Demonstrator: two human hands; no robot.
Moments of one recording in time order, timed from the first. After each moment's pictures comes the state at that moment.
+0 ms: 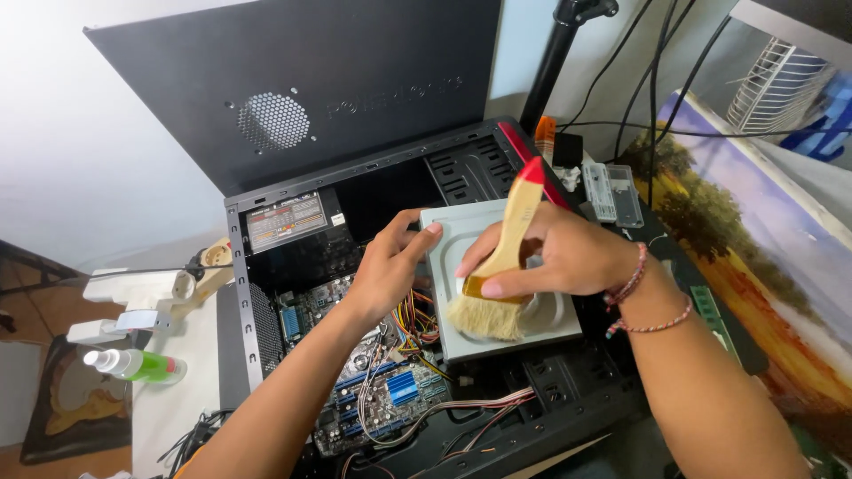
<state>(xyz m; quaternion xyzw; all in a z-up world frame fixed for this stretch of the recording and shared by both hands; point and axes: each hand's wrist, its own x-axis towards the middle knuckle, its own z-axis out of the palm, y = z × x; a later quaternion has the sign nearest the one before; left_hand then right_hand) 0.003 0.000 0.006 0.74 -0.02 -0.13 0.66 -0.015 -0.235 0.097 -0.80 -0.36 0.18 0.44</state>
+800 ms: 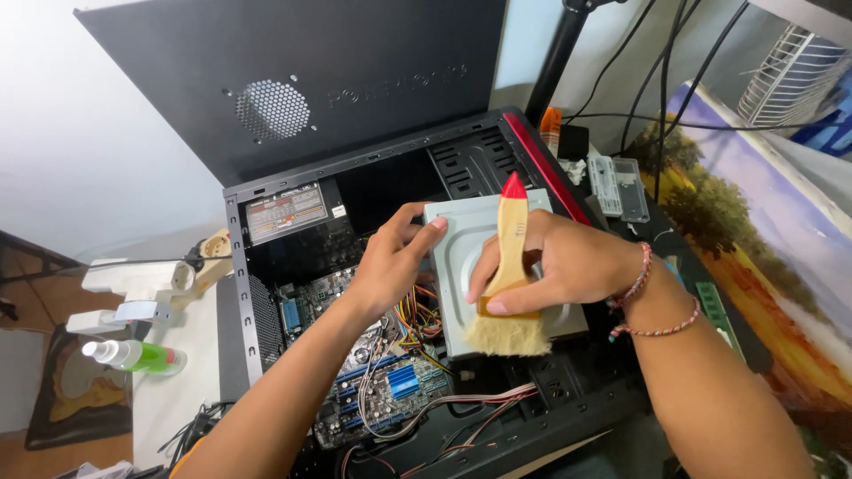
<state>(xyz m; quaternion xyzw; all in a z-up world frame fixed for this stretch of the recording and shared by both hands) 0.003 -0.001 0.004 0.74 -0.03 -0.13 0.65 -0.021 -0.230 0.105 -0.78 -0.42 0.21 0.42</state>
